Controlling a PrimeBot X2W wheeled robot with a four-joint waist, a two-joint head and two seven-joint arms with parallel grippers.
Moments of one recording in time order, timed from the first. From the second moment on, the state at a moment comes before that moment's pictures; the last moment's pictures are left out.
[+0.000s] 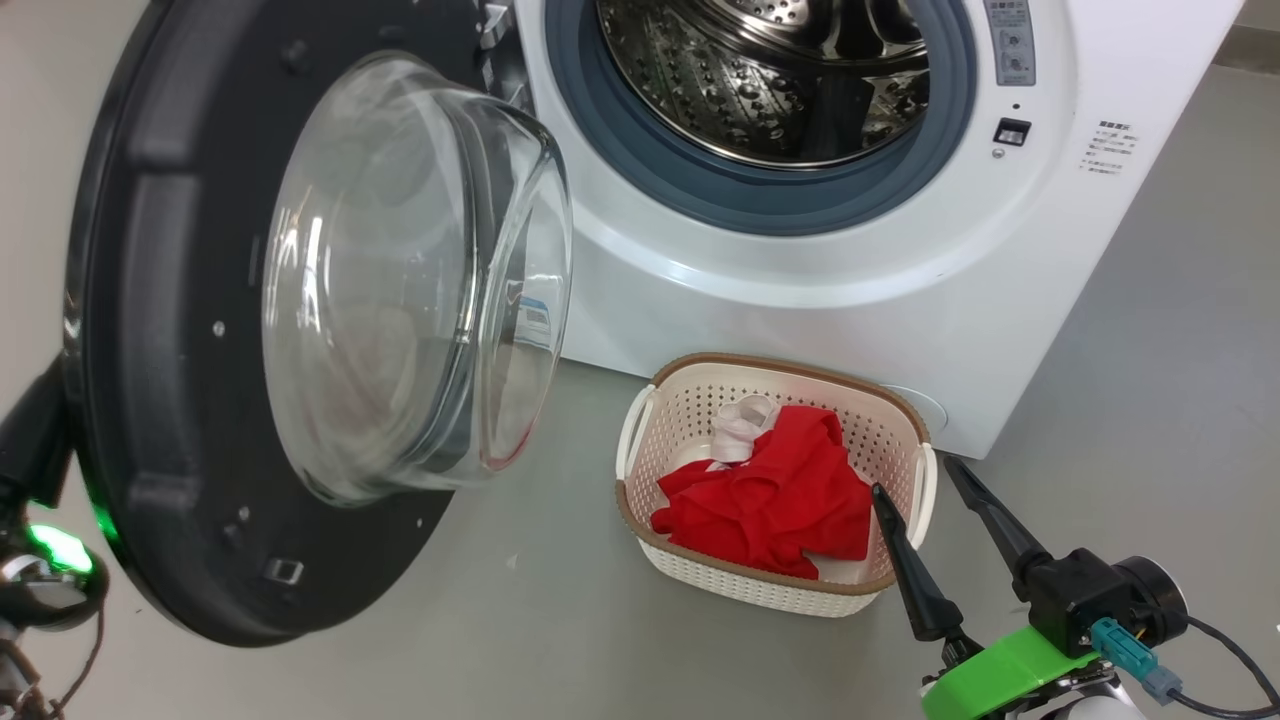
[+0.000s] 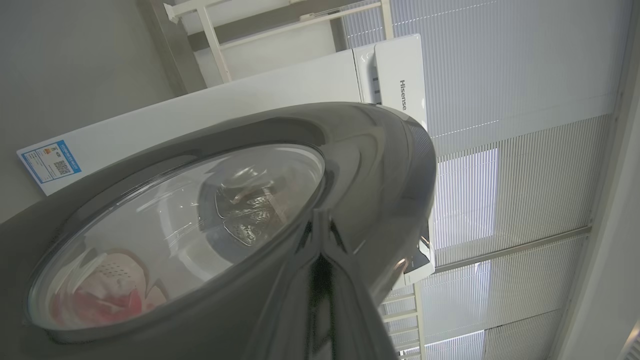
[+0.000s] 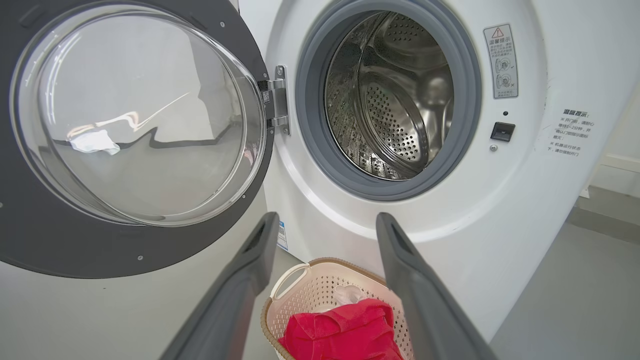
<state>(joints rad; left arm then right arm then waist) -0.49 0.07 0.61 0.32 -1.45 -0.03 0.81 -0.04 -0.05 0.11 0.19 0.13 0.13 -0.24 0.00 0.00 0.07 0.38</state>
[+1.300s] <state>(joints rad) -0.25 0.03 0.24 -0.01 -1.76 0.08 0.66 -0.07 -0.05 0.11 0.20 0.19 0.13 -0.26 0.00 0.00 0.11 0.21</state>
